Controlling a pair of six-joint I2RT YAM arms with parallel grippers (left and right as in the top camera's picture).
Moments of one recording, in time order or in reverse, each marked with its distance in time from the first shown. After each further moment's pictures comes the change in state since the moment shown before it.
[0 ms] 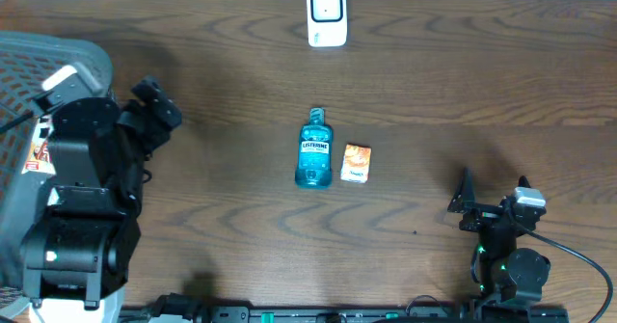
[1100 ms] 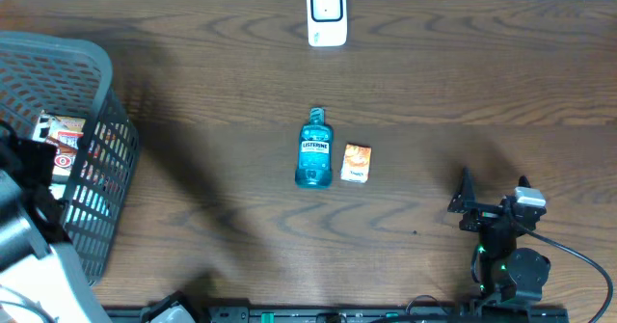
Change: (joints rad) left arm 0.691 0.119 0.005 -0.226 0.001 -0.158; right arm 0.000 0.000 0.000 0.000 0.000 0.000
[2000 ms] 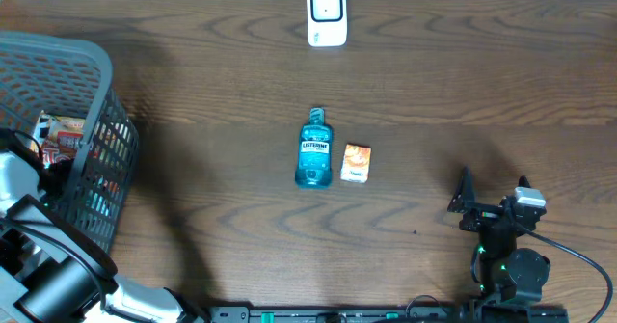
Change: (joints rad) left arm 0.168 0.715 -0.144 0.204 0.316 -0.179; right arm 0.000 0.000 0.000 0.000 0.000 0.000
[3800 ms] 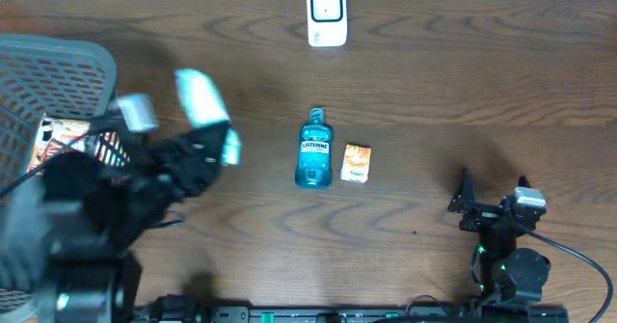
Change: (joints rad) left arm -0.751 -1.038 -0.077 0.209 0.599 0.201; right arm 0.000 0.000 0.000 0.000 0.000 0.000
